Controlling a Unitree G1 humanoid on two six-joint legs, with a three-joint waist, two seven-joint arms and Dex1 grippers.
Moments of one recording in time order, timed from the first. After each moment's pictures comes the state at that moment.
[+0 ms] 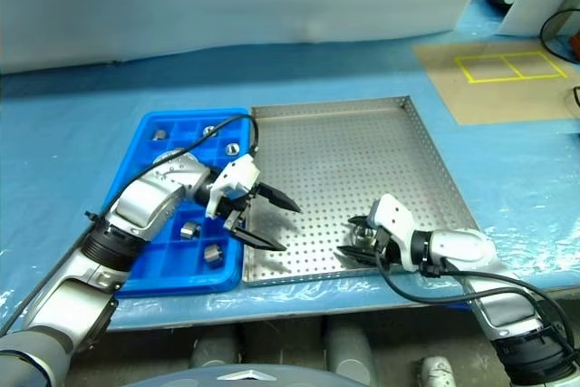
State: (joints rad) left arm -0.62 0.50 -0.36 0.03 -0.37 0.34 -1.48; right arm -0.02 -0.76 0.08 -0.26 0.29 0.41 0.95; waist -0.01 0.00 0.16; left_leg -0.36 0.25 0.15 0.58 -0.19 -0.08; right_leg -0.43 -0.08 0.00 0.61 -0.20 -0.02
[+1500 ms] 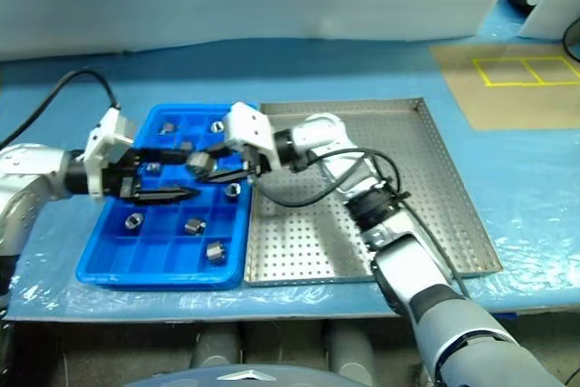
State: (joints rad) left arm -0.28 0.94 0.22 -0.26 -0.56 0.63 -1.26; right arm -0.96 -0.09 0.42 0.37 0.22 0.09 1.26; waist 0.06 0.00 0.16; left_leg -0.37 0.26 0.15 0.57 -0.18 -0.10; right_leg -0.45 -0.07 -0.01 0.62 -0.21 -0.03
